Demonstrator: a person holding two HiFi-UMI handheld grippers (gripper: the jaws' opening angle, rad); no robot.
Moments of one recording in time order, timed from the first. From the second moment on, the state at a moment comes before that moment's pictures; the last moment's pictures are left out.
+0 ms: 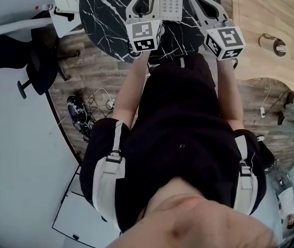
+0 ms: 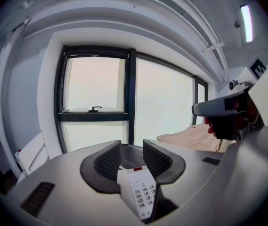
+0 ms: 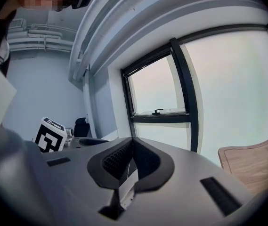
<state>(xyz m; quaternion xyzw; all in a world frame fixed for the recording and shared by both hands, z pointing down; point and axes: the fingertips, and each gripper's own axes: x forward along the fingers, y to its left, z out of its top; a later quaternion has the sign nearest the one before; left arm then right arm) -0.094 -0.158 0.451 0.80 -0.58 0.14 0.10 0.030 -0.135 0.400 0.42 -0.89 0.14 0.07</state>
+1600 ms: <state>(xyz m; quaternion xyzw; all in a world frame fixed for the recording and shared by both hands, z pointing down) -0.112 -0.151 0.369 0.82 -0.56 0.08 0.05 0.009 -0.150 0.357 0.41 -0.90 0.09 0.05</state>
